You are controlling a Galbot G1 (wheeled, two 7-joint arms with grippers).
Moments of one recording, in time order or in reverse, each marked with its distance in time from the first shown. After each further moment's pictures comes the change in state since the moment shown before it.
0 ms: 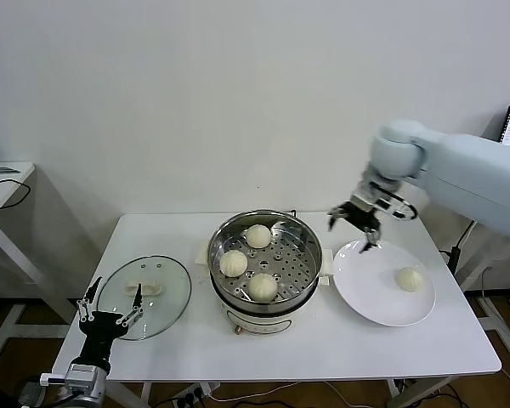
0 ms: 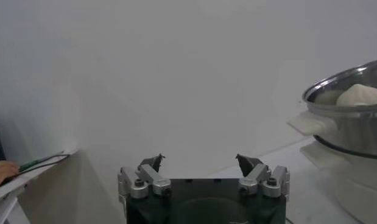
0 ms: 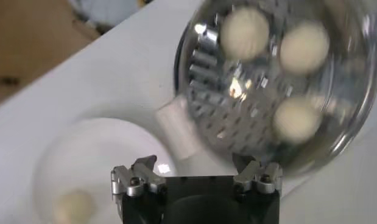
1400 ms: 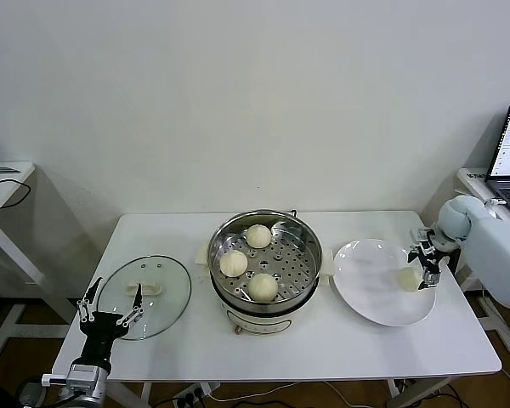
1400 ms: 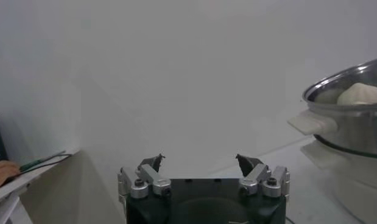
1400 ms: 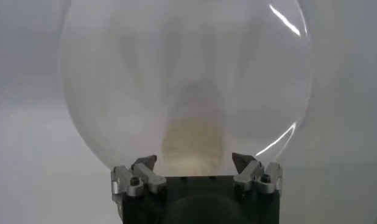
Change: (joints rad) left arm 0.000 -0.009 0.000 0.004 0.014 -0.001 -0.006; right arm -0.623 0.102 0.714 -0.583 -0.491 -0.058 0.084
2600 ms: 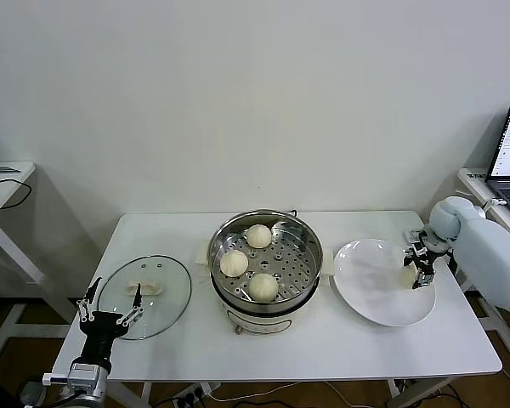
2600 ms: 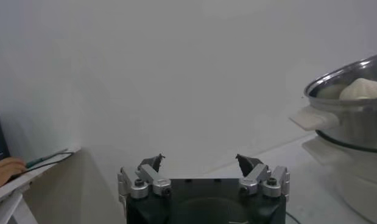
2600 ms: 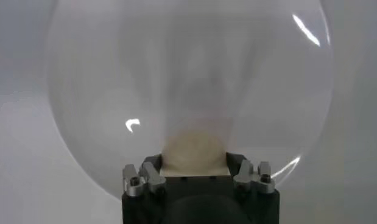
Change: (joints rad) left arm -0.007 -0.001 0.002 0.002 0.008 0.007 -0.007; right arm 0.042 -0.018 -0.057 0.047 0.046 -0.033 -0.041
